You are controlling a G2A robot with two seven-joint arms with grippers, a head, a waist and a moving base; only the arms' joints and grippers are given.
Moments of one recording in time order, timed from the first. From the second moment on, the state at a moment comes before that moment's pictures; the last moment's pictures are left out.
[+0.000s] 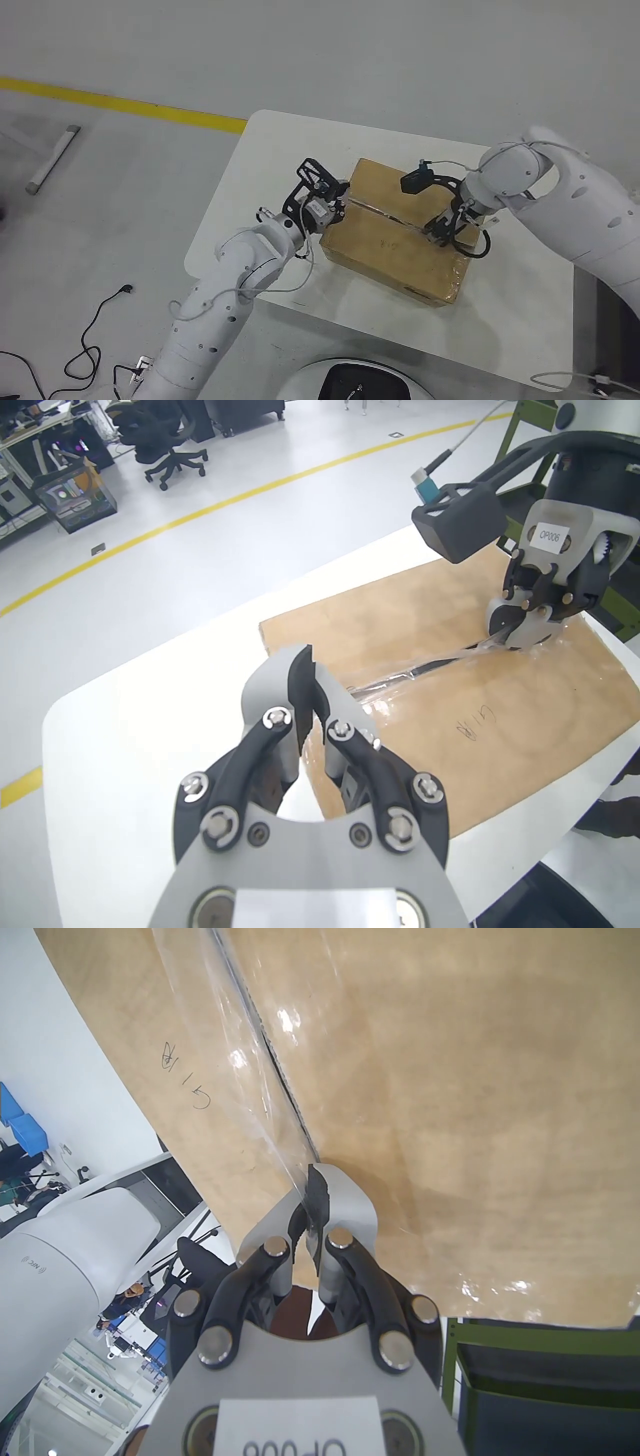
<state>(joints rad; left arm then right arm) 0.90 -1.37 -1.03 -1.55 1.27 -0.33 -0.33 -0.14 -0.81 0.40 -1.35 -0.06 -0.08 1.54</state>
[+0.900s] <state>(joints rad) 0.73 -1.46 -0.85 -1.27 1.16 -0.27 -0.34 -0.15 -0.79 0.42 -1.38 -0.07 -0.05 1.54</state>
